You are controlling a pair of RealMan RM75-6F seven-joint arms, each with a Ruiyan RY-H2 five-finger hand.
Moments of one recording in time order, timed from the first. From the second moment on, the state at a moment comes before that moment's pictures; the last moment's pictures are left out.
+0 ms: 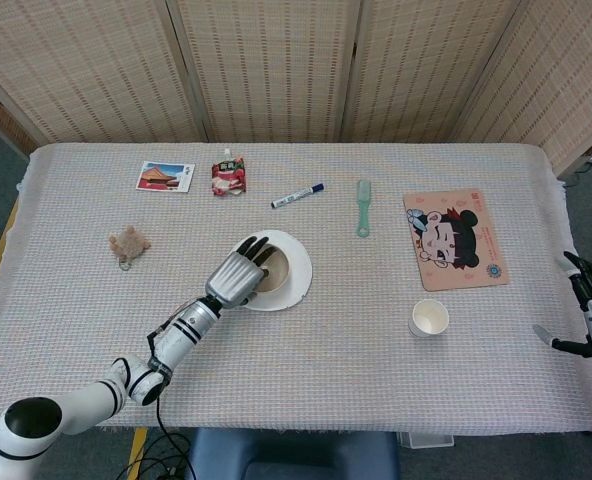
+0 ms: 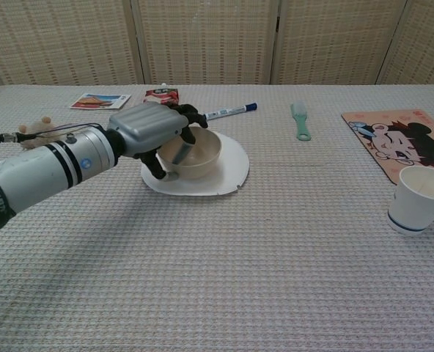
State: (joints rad) left arm -0.92 -1.85 -0.16 -0.87 1.49 0.93 0.15; right arm 0.14 -1.04 0.07 -1.42 -1.50 1.40 0.43
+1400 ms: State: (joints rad) left arm -0.50 -1.22 -0.05 -1.82 1.40 1.41 0.46; right arm 0.13 -1.06 0.04 -1.48 -1.58 1.46 0.26
